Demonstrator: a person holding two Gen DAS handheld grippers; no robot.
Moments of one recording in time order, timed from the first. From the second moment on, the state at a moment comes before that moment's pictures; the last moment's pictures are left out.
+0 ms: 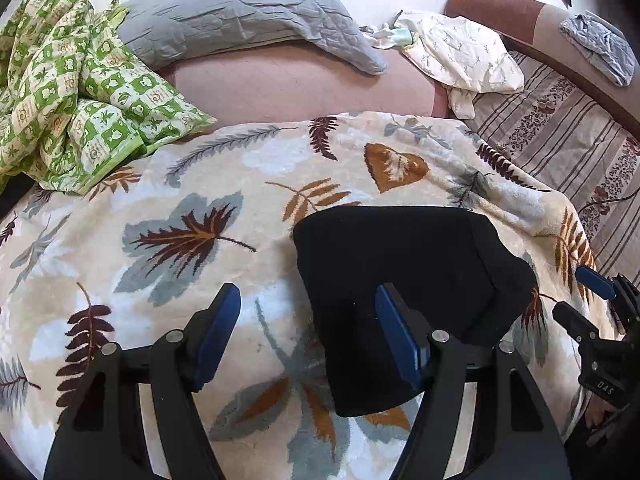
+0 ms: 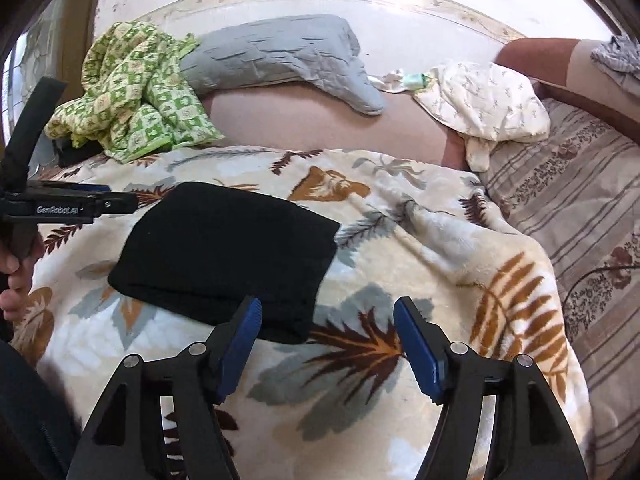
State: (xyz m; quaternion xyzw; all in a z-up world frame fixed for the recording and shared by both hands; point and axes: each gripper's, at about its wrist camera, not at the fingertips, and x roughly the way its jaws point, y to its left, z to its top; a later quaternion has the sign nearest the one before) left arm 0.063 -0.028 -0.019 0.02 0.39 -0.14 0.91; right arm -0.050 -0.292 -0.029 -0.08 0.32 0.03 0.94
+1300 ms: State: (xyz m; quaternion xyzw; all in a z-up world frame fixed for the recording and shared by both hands) left arm 0.051 -0.037 -0.029 0.08 0.40 -0.14 0.90; right arm -0.041 -0.291 -0.035 -0.09 0.32 -0.01 0.94
